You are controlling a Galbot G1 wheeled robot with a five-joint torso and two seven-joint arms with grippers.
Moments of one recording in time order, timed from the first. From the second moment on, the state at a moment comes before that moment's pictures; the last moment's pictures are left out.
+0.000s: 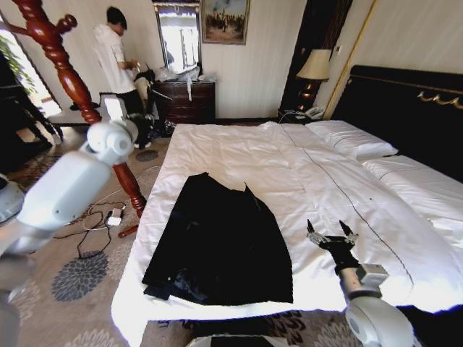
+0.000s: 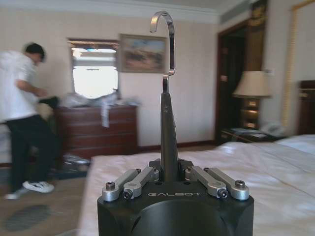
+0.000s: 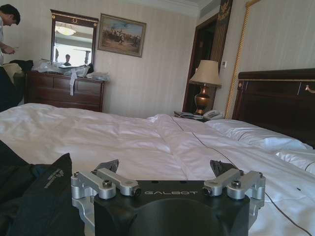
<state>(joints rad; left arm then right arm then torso) 0.08 -0.69 0.19 -1.55 -1.17 0.39 -0.21 -1.75 1.12 0.79 2.30 0.40 -0.15 0.23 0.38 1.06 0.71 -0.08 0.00</state>
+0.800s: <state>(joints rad) 0.21 -0.63 0.44 -1.45 -1.20 0.16 0.48 -1.69 1.06 0.81 2.22 0.48 -0.17 0.26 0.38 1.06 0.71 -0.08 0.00</state>
